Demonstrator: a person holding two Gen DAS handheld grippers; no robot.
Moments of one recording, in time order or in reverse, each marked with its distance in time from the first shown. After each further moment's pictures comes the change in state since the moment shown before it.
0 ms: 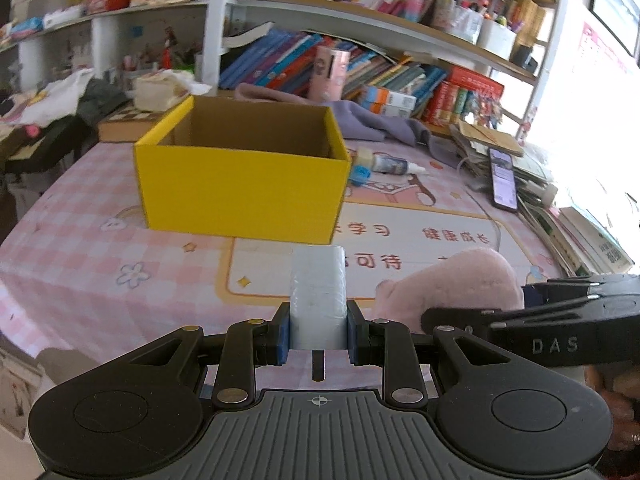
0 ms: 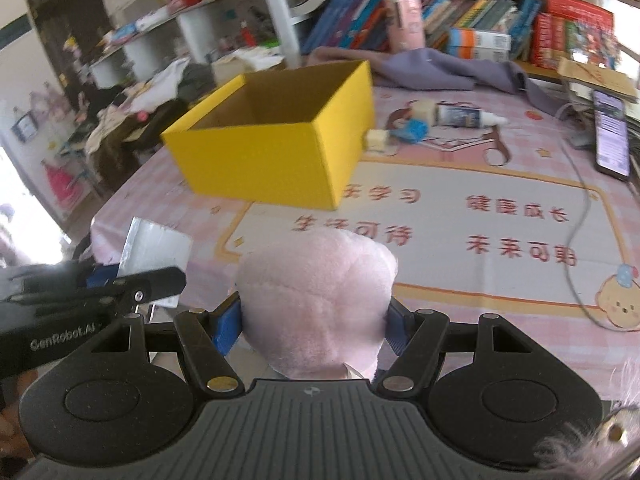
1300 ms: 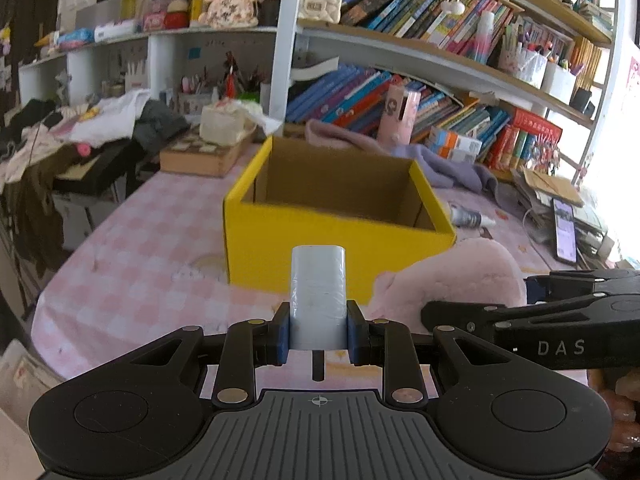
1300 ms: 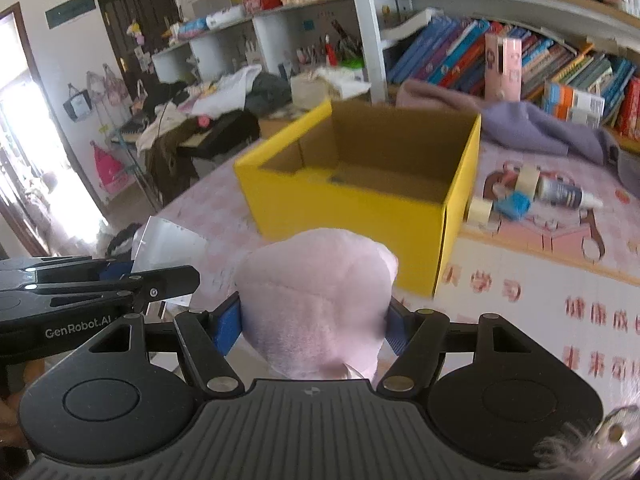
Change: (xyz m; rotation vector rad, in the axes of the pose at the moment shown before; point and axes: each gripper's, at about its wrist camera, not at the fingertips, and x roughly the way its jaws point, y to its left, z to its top) left arm 0.005 0.064 0.050 -0.040 -0.087 0.125; right arm 0.059 0.056 0.071 -0.146 -0.072 0.128
